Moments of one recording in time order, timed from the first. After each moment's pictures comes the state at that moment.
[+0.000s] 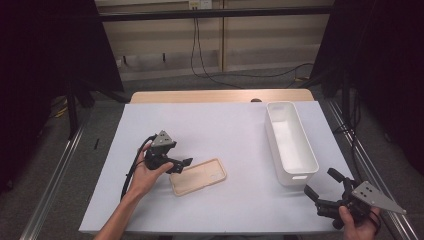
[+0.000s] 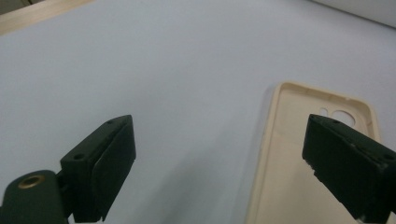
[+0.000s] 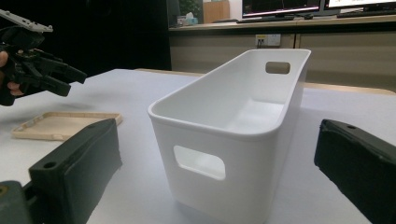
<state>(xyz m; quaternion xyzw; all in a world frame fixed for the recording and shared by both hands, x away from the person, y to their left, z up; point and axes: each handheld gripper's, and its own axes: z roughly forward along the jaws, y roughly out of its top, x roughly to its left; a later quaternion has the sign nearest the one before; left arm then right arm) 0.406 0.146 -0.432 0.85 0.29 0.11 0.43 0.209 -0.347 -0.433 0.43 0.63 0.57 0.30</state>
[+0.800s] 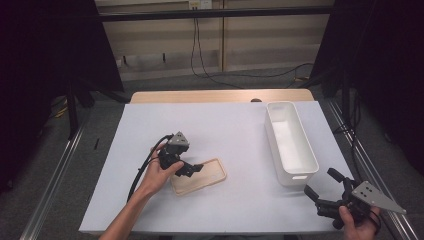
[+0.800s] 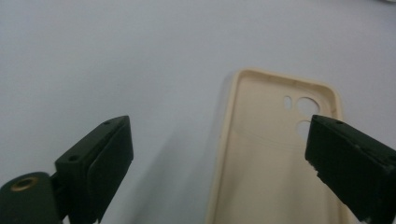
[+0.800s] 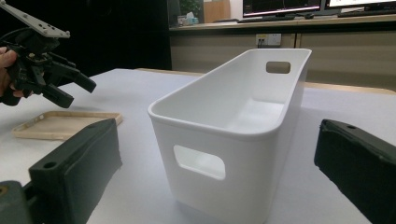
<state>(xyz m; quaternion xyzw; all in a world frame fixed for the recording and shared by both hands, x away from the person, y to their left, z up) 0.411 0.113 -0.433 0.89 0.25 0.03 0.38 0.209 -0.347 -0.433 0.43 0.63 0.57 0.30</state>
